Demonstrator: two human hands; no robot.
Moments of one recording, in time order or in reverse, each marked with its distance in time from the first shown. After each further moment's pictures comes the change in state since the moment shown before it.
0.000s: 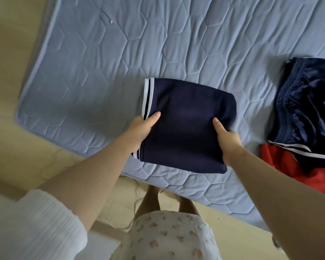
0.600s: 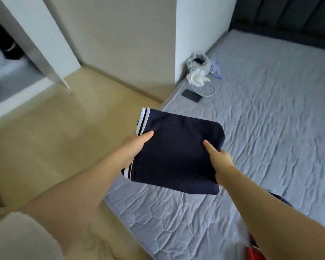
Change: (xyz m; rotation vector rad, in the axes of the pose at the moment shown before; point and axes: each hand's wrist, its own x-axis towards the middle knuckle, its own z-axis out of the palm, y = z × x) left_hand -0.273 0.184 -0.152 -0.222 0.283 0.421; right_hand -0.279 -0.207 0.012 0.027 -0.259 -0.566
